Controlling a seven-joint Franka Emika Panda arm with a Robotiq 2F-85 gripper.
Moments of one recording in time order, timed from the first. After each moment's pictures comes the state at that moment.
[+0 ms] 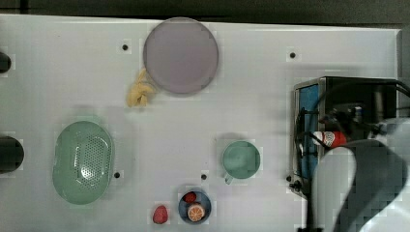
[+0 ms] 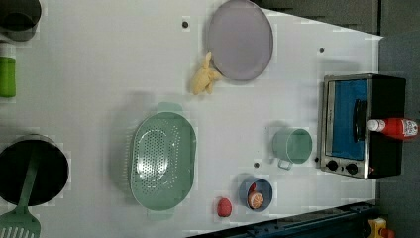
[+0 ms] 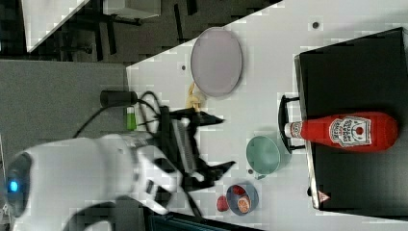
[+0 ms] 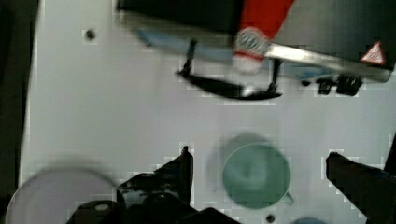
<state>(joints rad) -0.10 -0.07 -0.42 -1.91 0.02 0.27 0.13</state>
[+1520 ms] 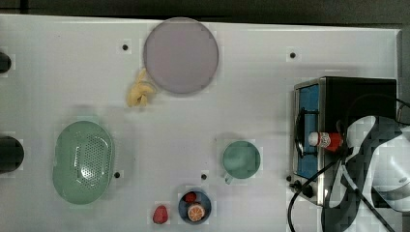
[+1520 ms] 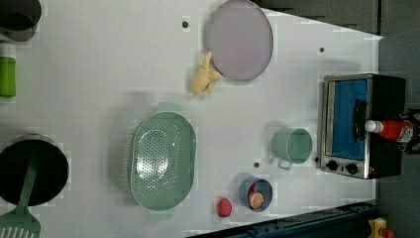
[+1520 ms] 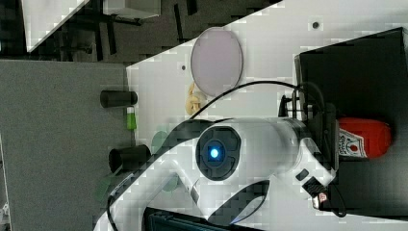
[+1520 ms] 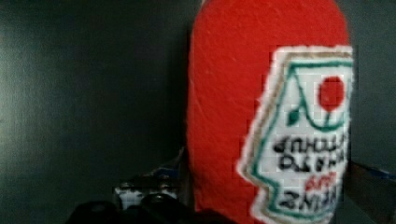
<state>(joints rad) -0.13 0.37 -0.64 -1.91 0.19 0.60 0.07</state>
